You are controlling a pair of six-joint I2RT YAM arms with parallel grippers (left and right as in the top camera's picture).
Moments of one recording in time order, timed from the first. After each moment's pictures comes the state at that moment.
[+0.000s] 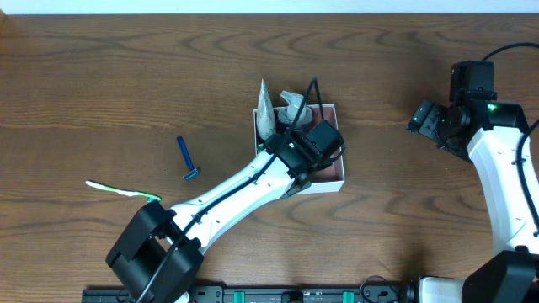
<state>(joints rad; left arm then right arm) -0.85 1.76 1.31 -0.95 -0.29 0.38 -0.08 1.52 1.25 -0.96 0.15 0.47</state>
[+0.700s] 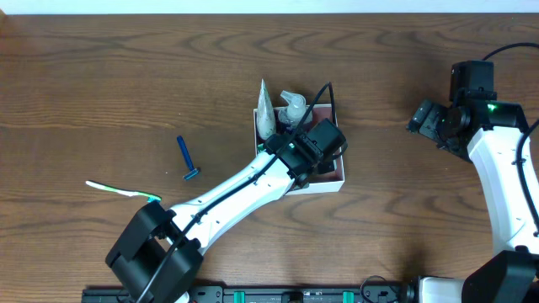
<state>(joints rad) -0.85 1.75 1.31 -0.90 -0.33 0.54 -0.08 1.52 1.25 -0.96 0.15 0.47</state>
